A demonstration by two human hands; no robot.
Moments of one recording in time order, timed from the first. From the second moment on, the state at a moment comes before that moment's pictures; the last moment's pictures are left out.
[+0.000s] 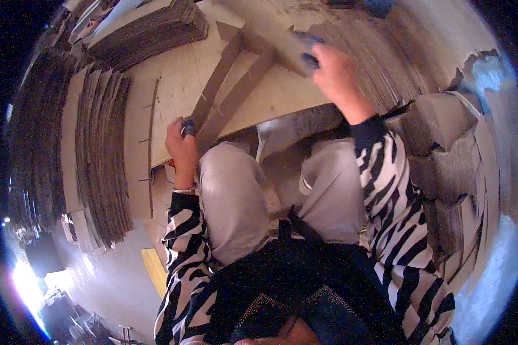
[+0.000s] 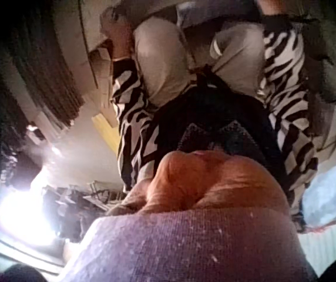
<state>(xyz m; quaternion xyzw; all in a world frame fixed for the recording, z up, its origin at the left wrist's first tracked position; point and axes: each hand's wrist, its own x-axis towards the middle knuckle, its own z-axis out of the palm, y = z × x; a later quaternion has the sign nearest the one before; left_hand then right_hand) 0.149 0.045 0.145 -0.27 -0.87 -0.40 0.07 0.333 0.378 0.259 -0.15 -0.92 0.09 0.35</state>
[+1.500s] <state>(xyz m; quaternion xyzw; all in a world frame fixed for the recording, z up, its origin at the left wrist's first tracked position) 0.143 0.107 0.186 -0.47 -0.87 -0.10 -0.14 0.256 0.295 0.255 0.03 -0.99 0.12 0.11</state>
